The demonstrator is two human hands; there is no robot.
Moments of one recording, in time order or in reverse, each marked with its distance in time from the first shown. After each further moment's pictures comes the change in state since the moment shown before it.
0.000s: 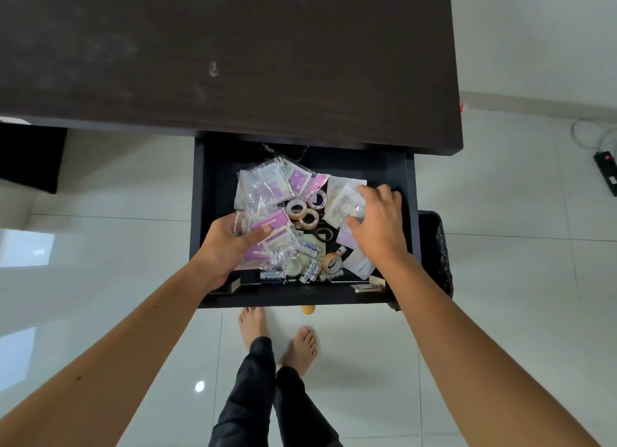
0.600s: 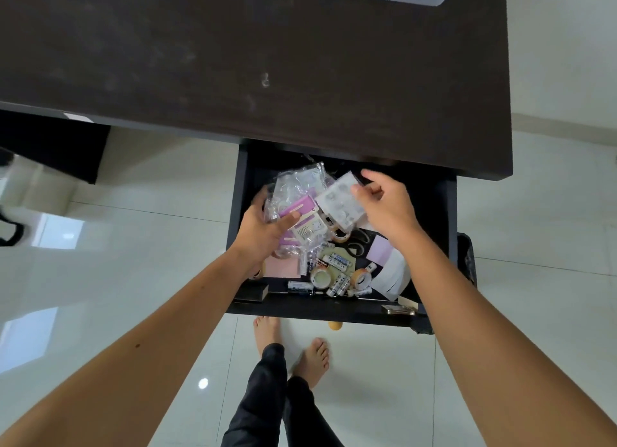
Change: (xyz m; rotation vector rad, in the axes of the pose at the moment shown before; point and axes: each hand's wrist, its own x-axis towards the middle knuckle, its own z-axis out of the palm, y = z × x) left_hand 0.018 0.022 0.000 -0.068 0.102 0.099; right_hand 0.048 -0.054 -0.011 0.625 -0.204 0.090
